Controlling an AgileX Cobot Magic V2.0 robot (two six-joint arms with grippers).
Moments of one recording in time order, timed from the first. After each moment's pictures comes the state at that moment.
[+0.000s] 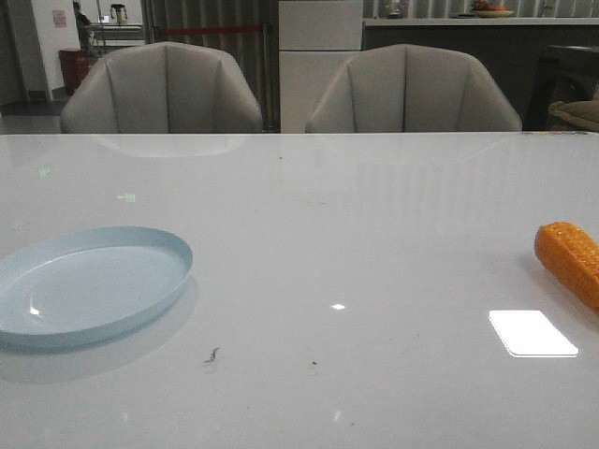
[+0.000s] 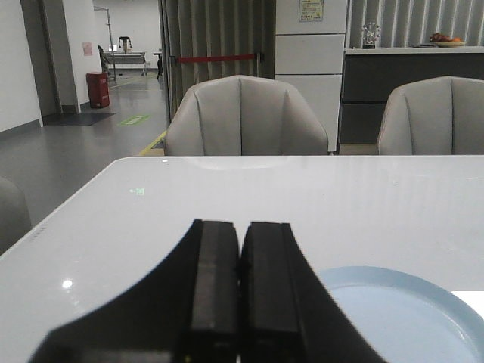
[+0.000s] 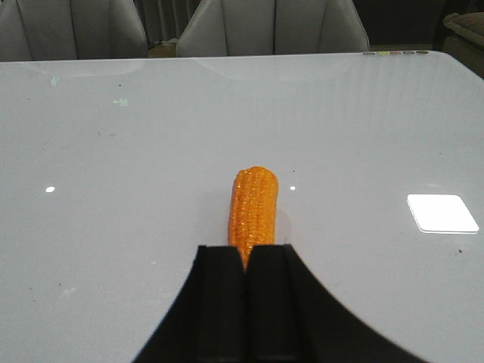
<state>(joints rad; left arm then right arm) -0.01 -0.01 0.01 -0.07 0.01 0.11 0.04 -0.01 0.03 0.08 0.21 0.00</state>
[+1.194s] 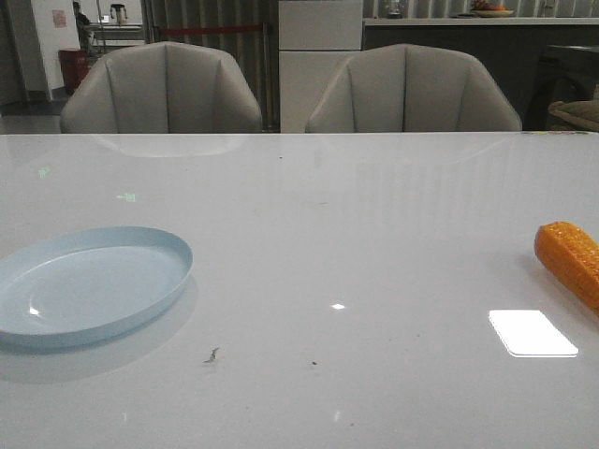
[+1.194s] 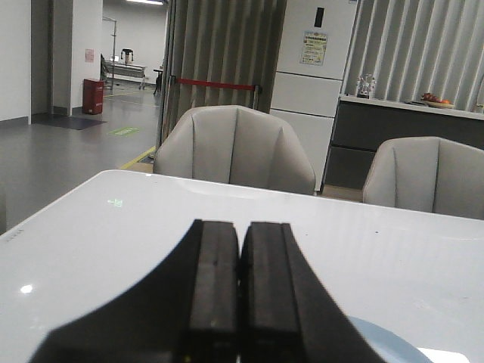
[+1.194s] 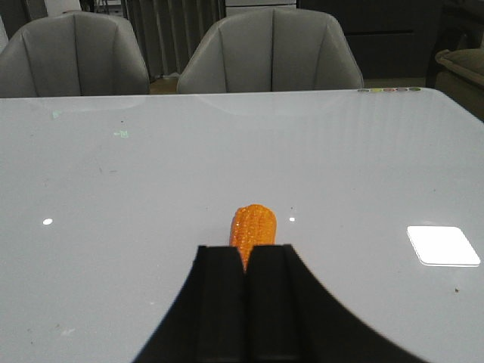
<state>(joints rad) -0.01 -0.01 0.01 -0.22 -0.06 0.11 0.04 -0.01 0.03 0.08 0.12 0.00</state>
